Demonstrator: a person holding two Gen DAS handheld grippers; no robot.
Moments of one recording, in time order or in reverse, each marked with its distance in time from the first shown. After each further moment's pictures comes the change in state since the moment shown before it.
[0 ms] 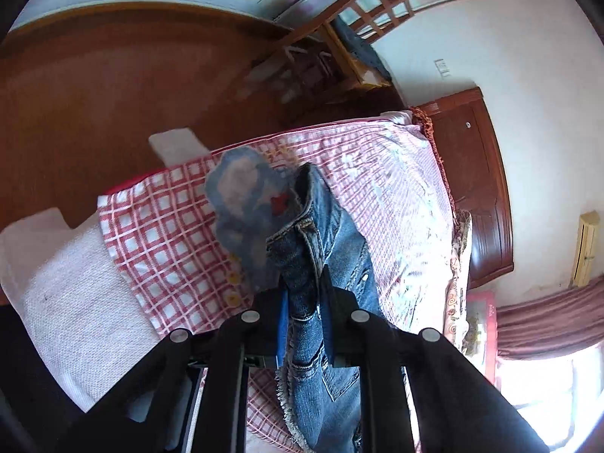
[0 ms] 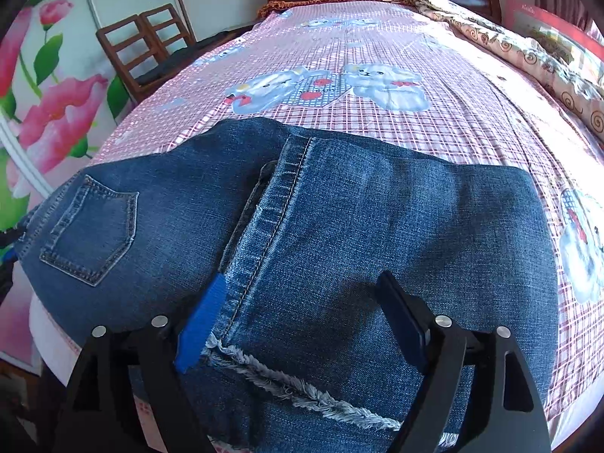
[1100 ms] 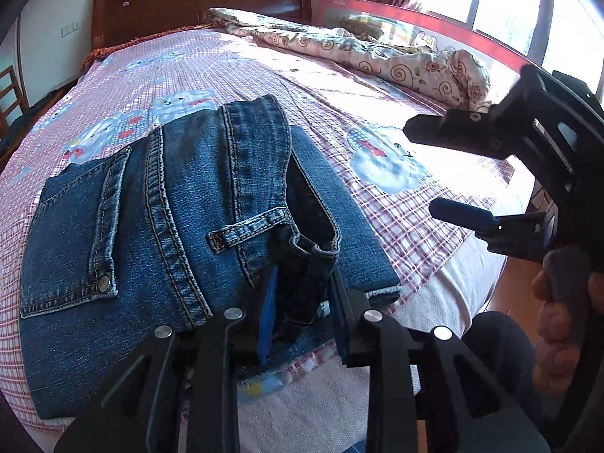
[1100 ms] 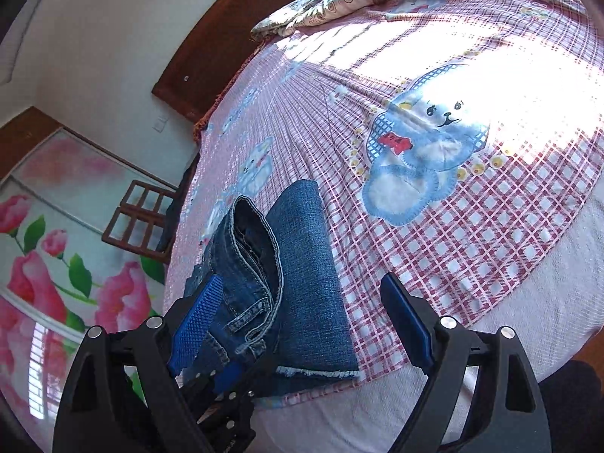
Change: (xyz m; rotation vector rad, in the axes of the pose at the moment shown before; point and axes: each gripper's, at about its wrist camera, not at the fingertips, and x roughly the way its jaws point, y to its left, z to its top) left arm 0.042 -0.193 -0.338 1.345 0.388 -0.178; right arm -0.119 -0.192 -0.066 0.677 -0.208 0.270
